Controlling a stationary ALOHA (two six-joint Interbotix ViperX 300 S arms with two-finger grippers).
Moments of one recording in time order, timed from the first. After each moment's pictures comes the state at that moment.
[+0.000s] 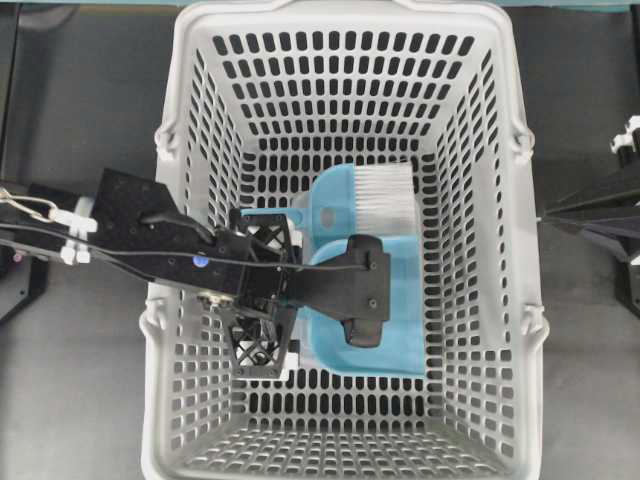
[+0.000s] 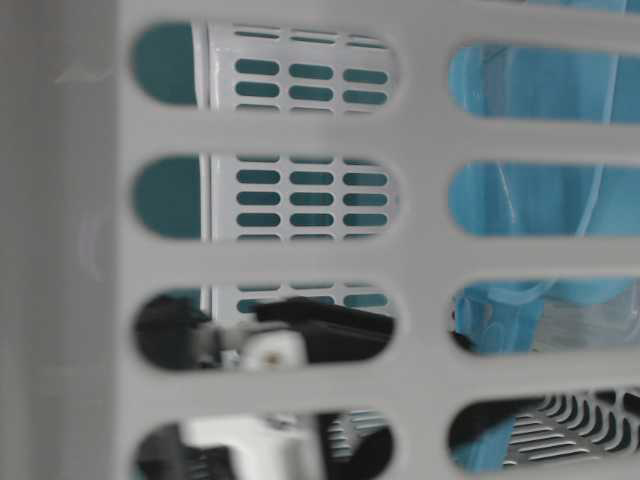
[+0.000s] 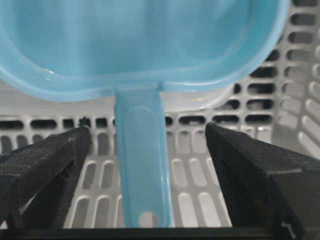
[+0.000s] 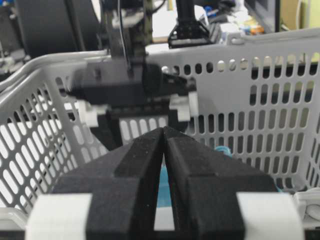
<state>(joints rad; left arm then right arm) -0.17 0.15 0.12 0.04 1.08 -0.17 0.06 -1.00 1.19 0.02 -0.18 0.09</state>
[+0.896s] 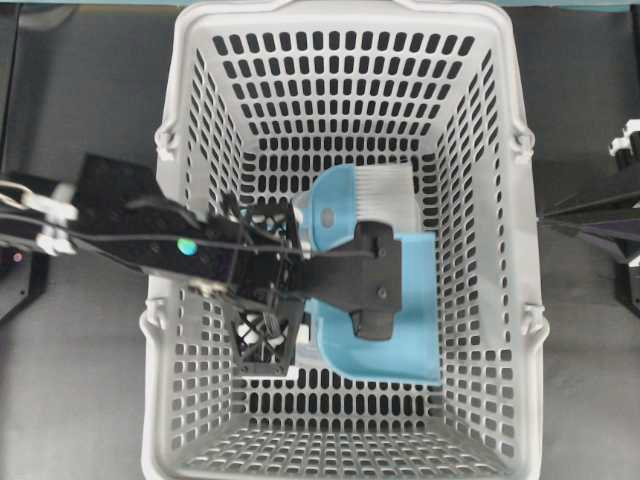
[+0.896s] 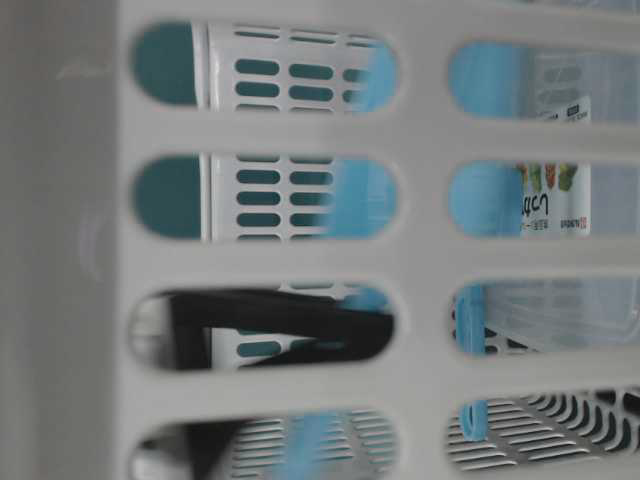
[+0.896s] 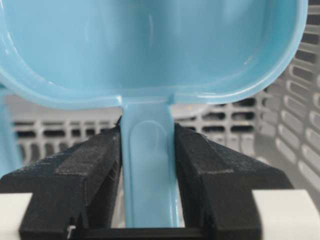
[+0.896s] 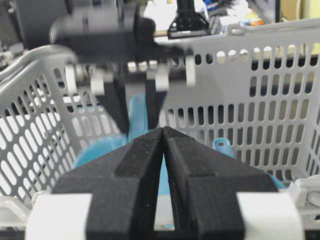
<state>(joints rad) -0.16 0.11 -0.02 0.04 1.18 -0.17 0.06 -1.00 1.21 0.02 -0.18 0.09</state>
